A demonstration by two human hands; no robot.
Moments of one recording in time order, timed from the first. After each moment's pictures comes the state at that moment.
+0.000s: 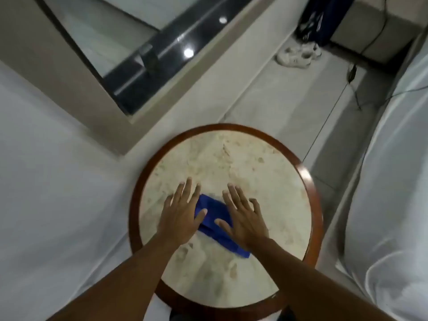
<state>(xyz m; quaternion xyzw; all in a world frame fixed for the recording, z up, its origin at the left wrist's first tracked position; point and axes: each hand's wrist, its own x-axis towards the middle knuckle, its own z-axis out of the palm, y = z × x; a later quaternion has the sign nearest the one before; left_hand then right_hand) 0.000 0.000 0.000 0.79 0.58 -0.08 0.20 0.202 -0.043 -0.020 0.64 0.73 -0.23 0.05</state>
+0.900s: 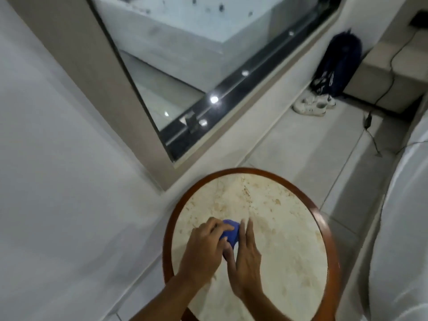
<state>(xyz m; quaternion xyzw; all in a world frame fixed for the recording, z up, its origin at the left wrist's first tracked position) -0.001 -0.011 0.162 0.77 0.56 0.19 0.24 0.117 -0.056 0.080 0.71 0.57 -0.31 -0.28</state>
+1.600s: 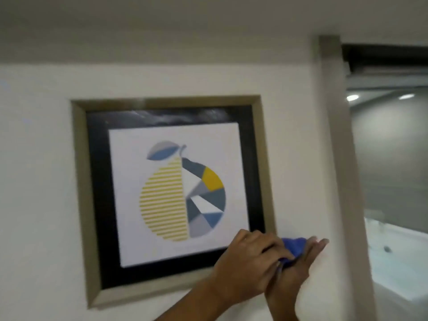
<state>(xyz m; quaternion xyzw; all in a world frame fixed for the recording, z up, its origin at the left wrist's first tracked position) -0.298 -0.125 0.779 0.81 0.42 0.26 -0.33 -0.228 -0.019 0.704 0.18 0.46 -0.35 -0.79</state>
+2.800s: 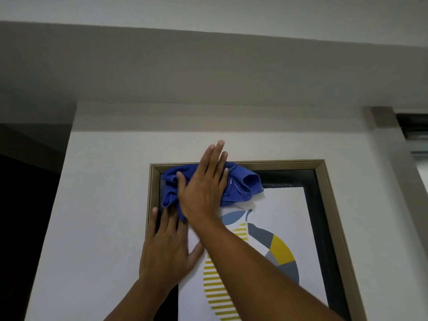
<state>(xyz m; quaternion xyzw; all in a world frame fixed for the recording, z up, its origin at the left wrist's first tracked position) -0.532 -0.218 0.917 0.41 0.70 0.17 -0.56 -0.460 -0.165 1.019 0.19 0.69 0.02 -0.70</state>
